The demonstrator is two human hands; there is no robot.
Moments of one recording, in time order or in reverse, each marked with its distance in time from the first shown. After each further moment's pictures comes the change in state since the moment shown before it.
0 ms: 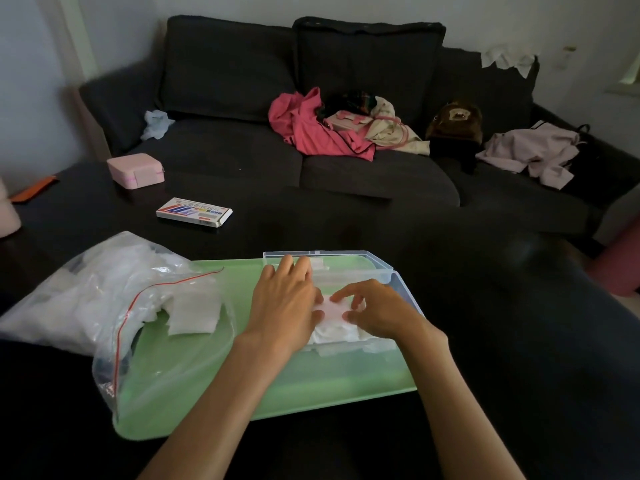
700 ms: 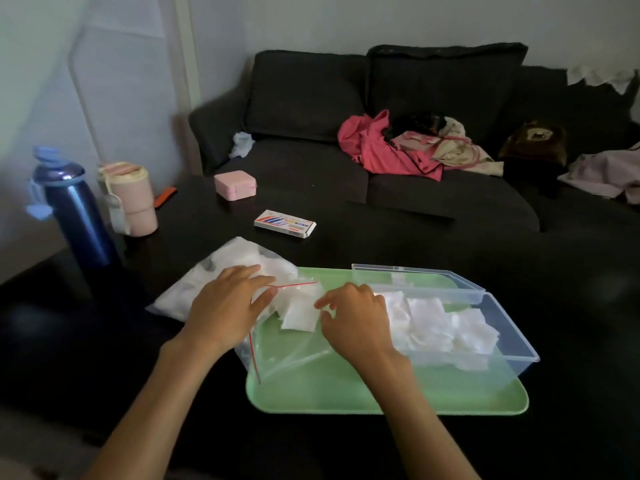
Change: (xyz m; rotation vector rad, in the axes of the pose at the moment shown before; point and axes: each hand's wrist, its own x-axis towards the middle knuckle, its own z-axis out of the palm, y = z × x) left_hand -0.095 -0.158 -0.050 -0.159 -0.044 -0.399; right_hand -0.030 -0.153 0.070 -0.081 0.239 -0.212
